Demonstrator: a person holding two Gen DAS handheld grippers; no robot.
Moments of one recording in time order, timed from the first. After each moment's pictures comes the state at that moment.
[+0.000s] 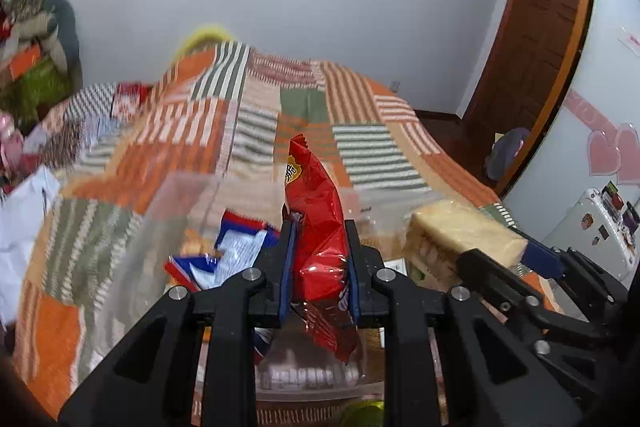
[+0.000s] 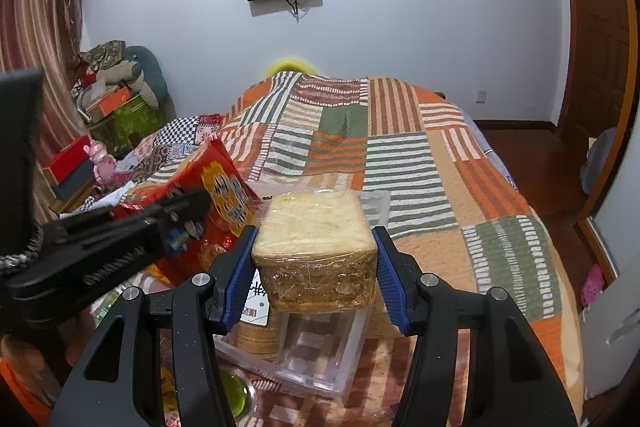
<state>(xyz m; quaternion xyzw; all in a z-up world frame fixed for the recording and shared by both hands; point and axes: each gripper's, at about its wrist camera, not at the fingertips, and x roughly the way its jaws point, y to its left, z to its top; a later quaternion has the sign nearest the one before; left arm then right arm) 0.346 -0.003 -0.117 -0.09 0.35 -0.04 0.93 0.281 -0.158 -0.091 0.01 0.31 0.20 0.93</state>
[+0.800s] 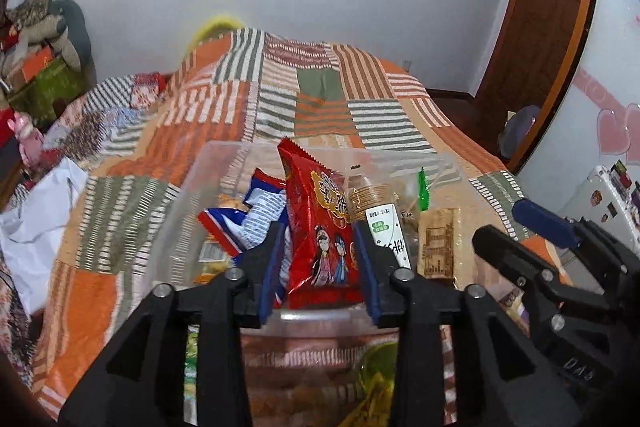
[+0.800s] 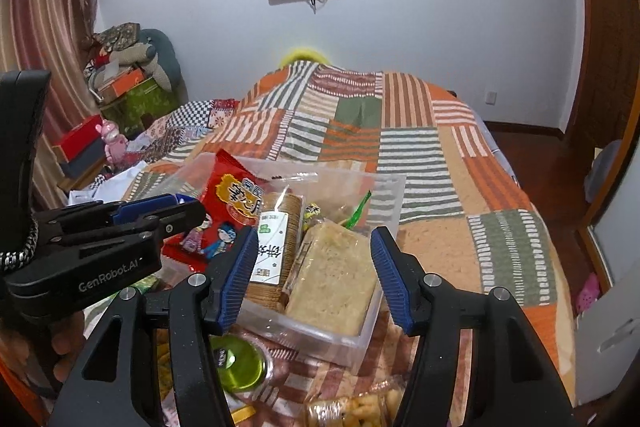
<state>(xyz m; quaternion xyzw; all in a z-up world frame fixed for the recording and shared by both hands) 0.303 0.001 -0.104 -0.05 0.37 -0.02 0.93 0.263 -0.155 -0.083 -0.02 0.32 0.22 0.92</state>
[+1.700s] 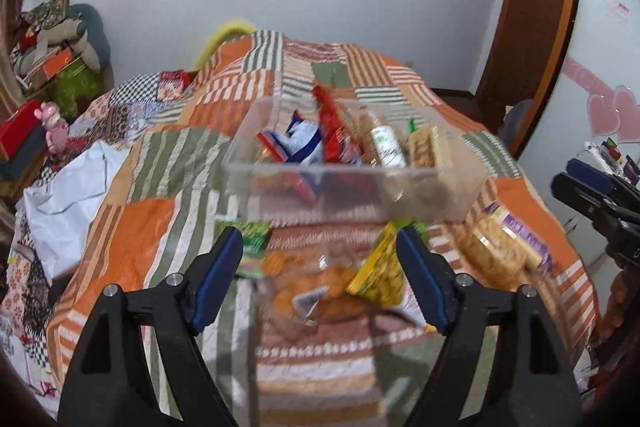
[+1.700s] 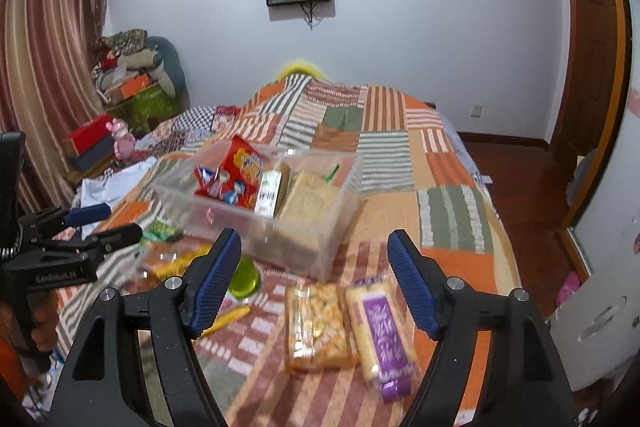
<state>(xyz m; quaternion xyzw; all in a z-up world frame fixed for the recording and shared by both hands) 0.182 0.022 -0.107 -0.04 0.37 -0.01 0.93 0.193 -0.195 -0.075 -0.03 0.30 0.21 0.93</state>
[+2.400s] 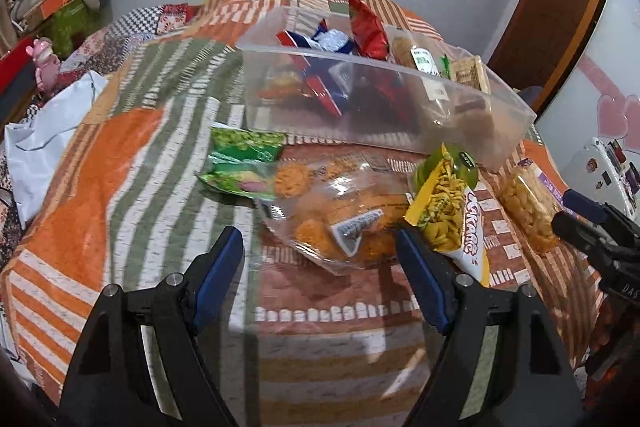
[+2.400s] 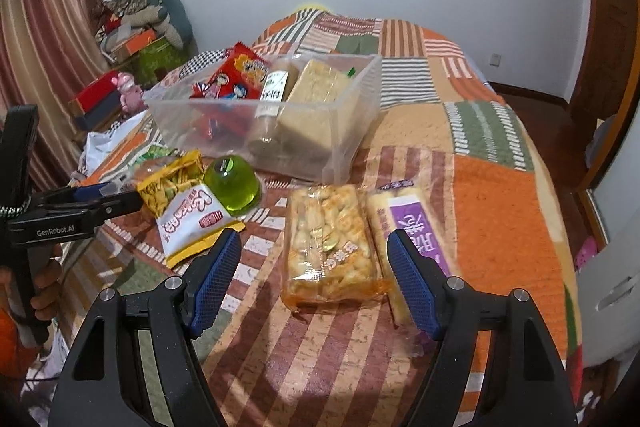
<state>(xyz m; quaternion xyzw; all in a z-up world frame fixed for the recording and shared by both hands) 0.191 0.041 -0.175 -0.10 0.44 -0.01 0.89 0.188 -0.196 -0.137 -0.04 0.39 0.23 0.89</state>
